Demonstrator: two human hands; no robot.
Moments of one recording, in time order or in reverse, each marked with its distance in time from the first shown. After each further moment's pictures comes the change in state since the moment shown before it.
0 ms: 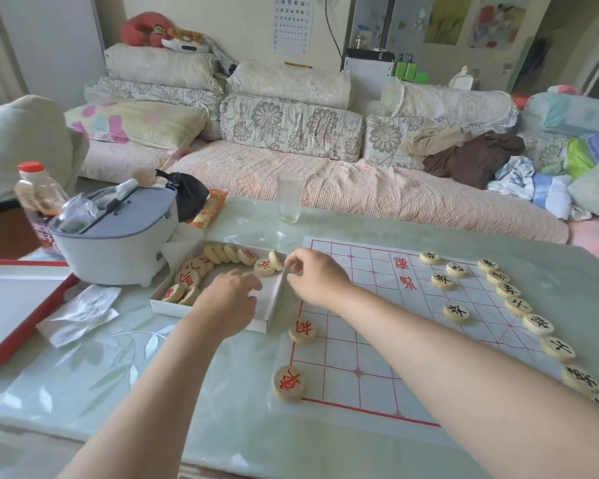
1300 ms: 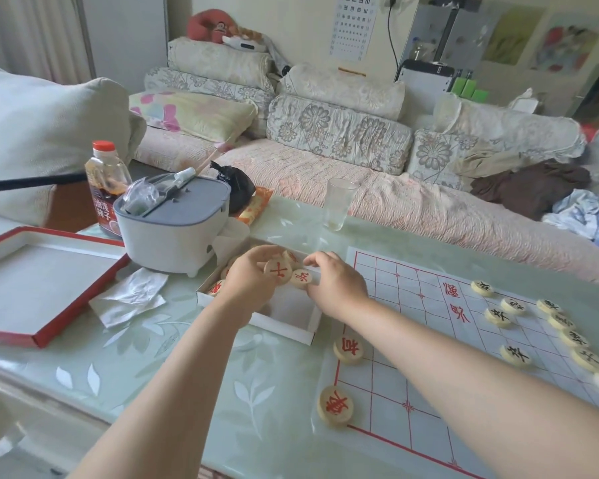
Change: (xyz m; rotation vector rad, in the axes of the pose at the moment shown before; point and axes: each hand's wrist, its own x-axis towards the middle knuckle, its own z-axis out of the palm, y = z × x) left_hand 0.012 -0.029 -0.025 -0.998 0.127 -0.354; right_hand 0.029 -0.035 0.039 -0.169 0.021 -0.095
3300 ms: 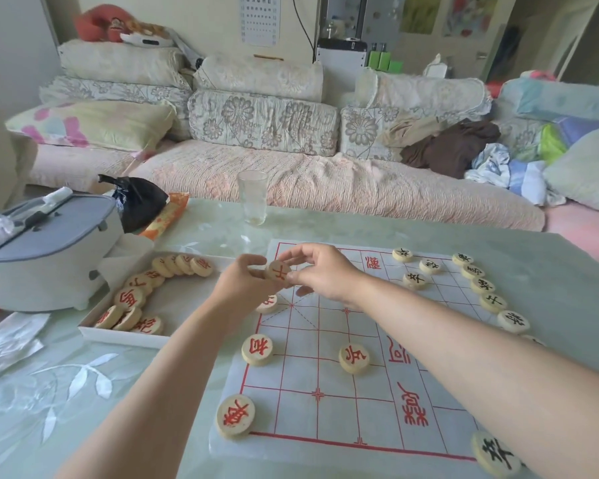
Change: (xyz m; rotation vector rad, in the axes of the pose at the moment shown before) left_hand -0.011 0.032 0.131 0.139 -0.181 0.008; right_hand -0.039 0.108 -0.078 0.799 -0.124 0.137
